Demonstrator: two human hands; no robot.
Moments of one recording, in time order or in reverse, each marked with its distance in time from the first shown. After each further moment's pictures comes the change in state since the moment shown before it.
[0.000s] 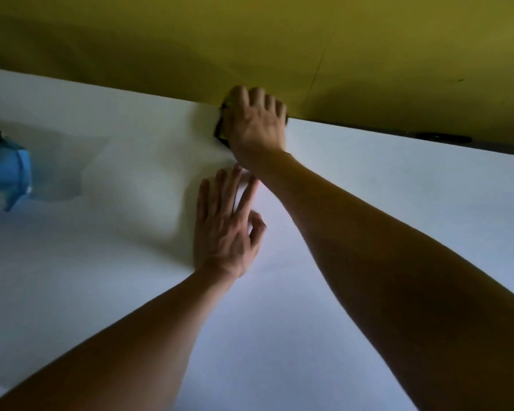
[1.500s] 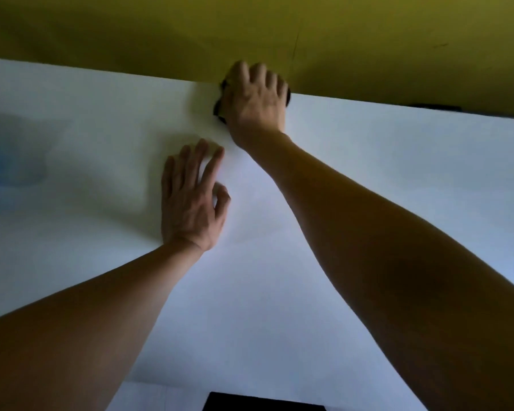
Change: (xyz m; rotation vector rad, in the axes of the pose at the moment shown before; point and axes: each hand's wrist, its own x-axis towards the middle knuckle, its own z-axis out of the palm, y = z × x) left_hand 0.000 0.004 -0.002 0.022 0.069 -0.013; right_hand -0.021 0.047 -0.015 -0.040 0.069 0.096
